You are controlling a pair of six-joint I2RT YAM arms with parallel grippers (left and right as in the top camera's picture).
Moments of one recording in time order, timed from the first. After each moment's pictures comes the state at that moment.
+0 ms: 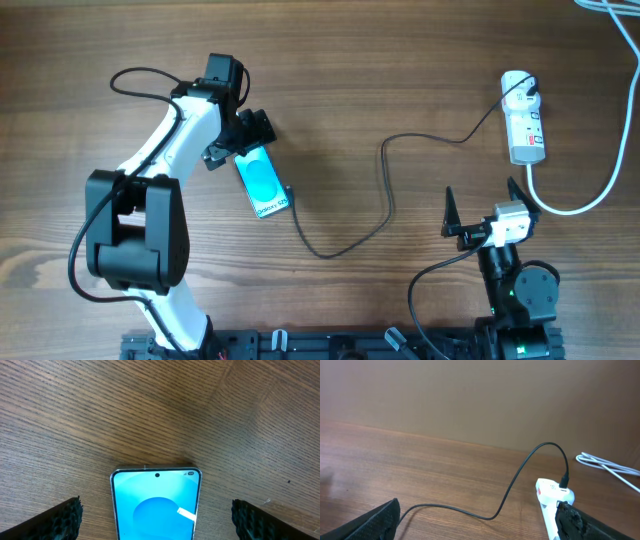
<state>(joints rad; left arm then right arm) -0.16 1.93 1.36 -0.85 0.05 -0.57 0.09 0.02 0.01 0.00 -0.03 -0.12</state>
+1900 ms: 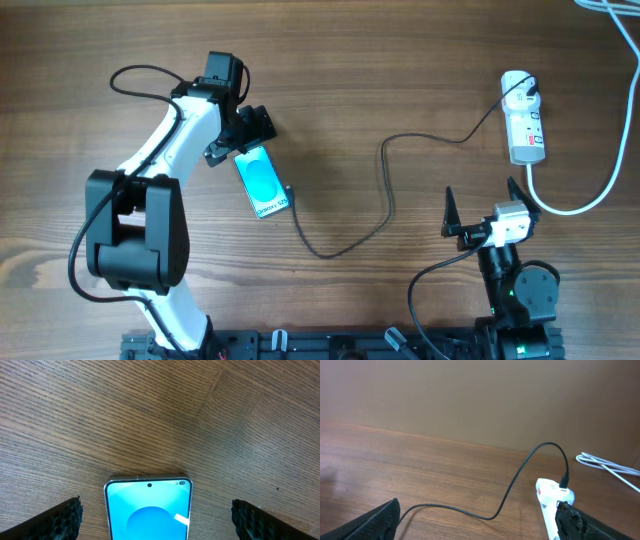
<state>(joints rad) -0.16 1.93 1.36 -0.81 0.05 -0.57 0.09 0.02 0.01 0.00 -0.03 -0.12</state>
